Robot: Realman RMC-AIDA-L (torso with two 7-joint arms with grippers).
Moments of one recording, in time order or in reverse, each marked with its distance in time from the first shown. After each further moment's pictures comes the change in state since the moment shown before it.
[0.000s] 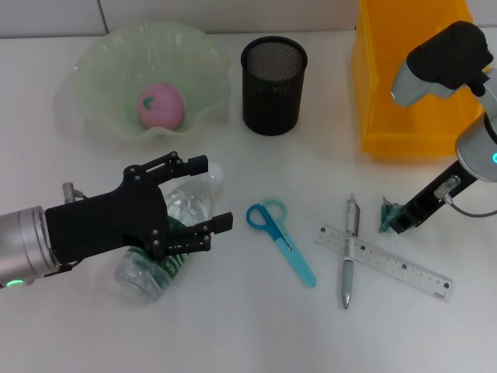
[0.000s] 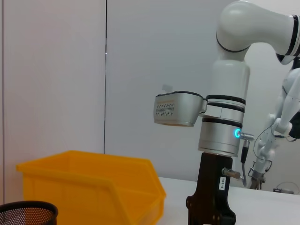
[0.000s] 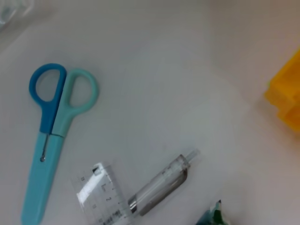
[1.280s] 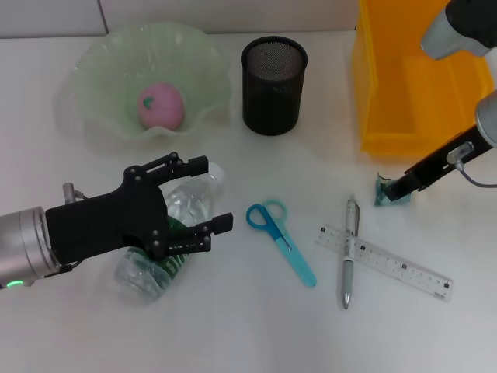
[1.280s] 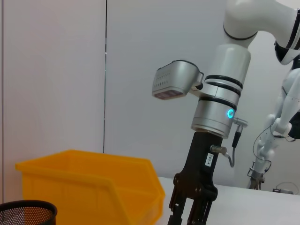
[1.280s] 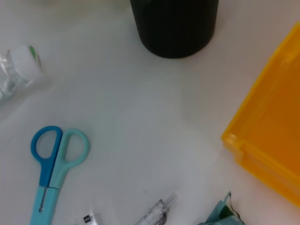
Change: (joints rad) left arm 0.000 0.000 0.001 -0.001 0.000 0.000 -0.002; right arm -0.028 -0.005 0.111 -0.110 0.040 -0.010 -0.017
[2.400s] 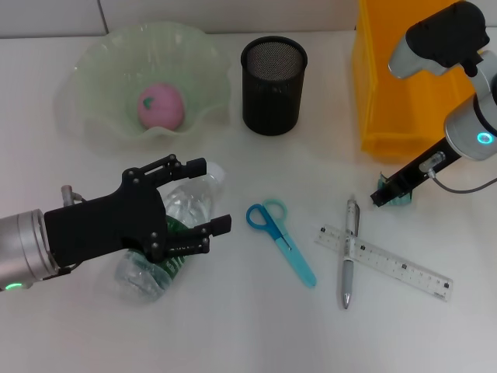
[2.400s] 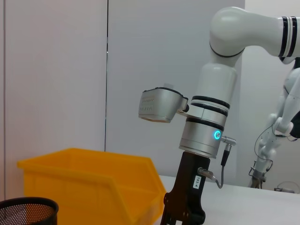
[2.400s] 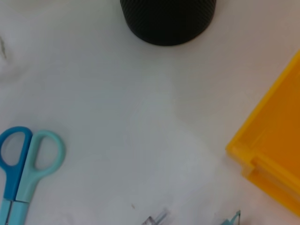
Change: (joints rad) left arm 0.007 0.000 0.000 0.000 0.000 -0.002 0.003; right arm 0.087 0.000 -0.040 0.245 -0.027 0.169 -0.001
